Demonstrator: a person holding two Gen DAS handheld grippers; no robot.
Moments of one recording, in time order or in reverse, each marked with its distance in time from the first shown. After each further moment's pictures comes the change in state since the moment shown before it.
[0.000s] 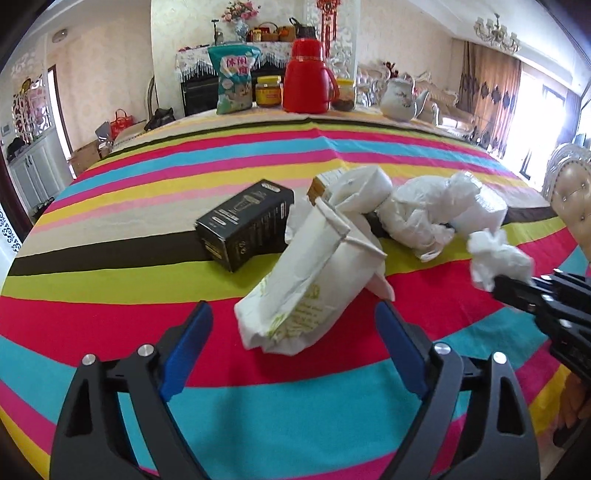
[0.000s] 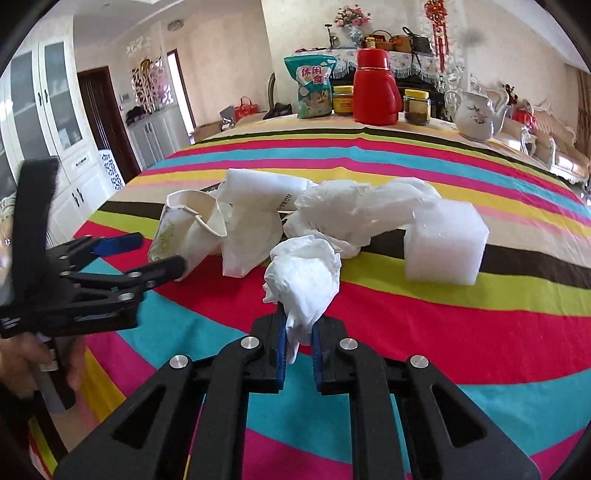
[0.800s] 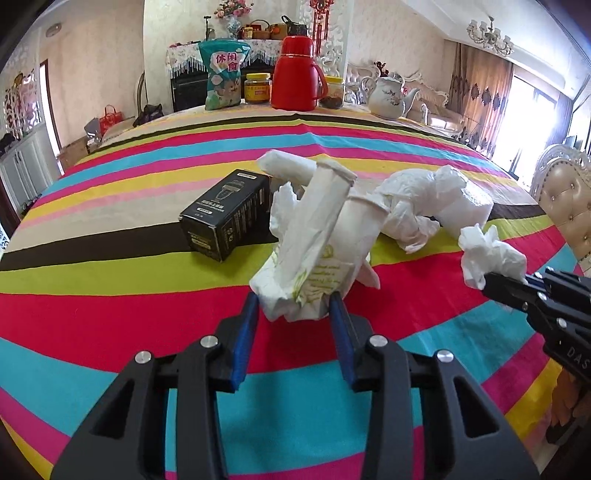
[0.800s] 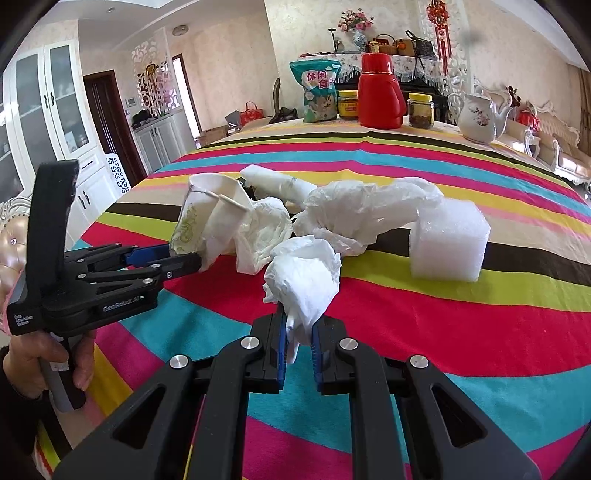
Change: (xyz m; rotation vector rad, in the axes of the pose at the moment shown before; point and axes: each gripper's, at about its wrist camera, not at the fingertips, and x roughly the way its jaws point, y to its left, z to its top) left arm -0.007 0.001 -0.004 -0.002 -0.010 -0.055; right arm -0.005 0.003 -0.004 -0.020 -0.013 0.015
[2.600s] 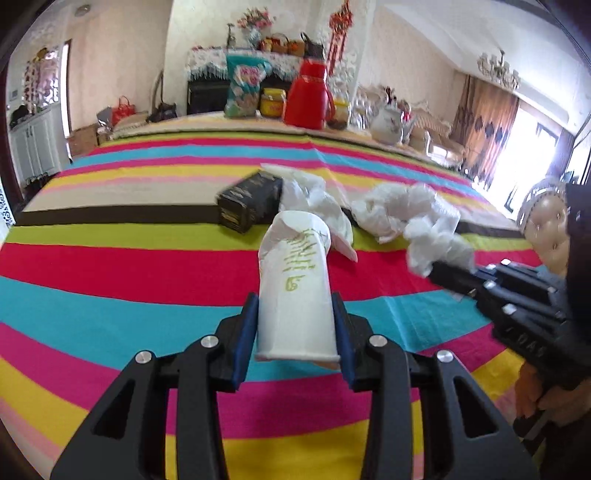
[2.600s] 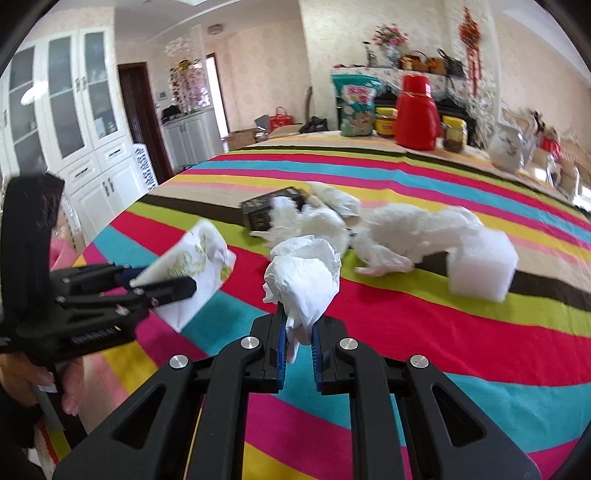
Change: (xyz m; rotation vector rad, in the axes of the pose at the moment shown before) left arm -0.077 0.010 -0.038 -0.115 -0.085 -0.035; right arm -0.018 0.052 0.000 -0.126 -0.037 0.079
